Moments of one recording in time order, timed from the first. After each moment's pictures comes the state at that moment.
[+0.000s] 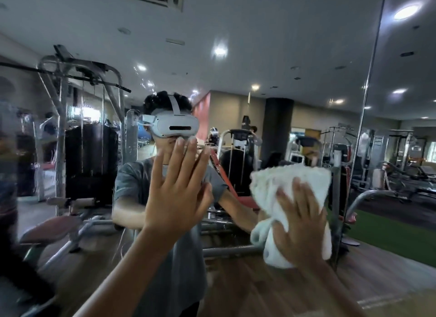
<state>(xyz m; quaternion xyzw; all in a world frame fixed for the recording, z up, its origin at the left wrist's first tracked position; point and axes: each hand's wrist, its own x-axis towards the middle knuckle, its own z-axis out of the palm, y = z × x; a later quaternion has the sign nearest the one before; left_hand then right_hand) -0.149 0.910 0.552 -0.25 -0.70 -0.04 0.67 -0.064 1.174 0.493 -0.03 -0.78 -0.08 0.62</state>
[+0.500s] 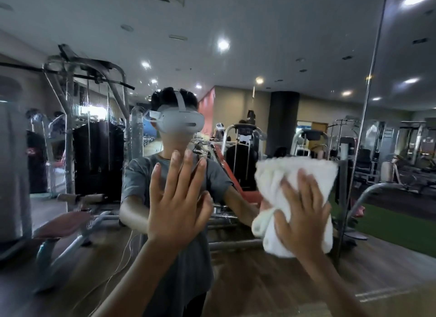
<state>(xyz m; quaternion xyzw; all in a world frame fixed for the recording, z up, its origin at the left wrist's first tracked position) -0.144 0.915 0.514 -0.23 -0.70 -0.08 0.67 -0.067 1.172 0.495 -0.06 -0.77 -0.04 0.63</state>
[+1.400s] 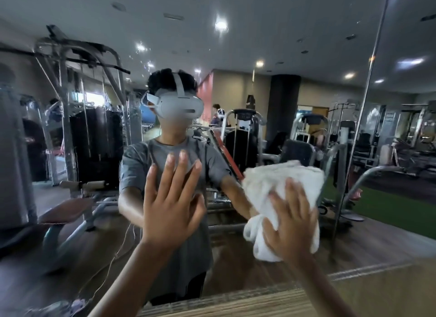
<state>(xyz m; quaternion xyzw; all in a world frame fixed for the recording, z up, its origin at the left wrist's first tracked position) -0.141 0.906 0.481 -0.27 -0.71 -0.11 0.64 -0.064 1.163 0.439 -0.04 -0.79 -0.06 0.60</state>
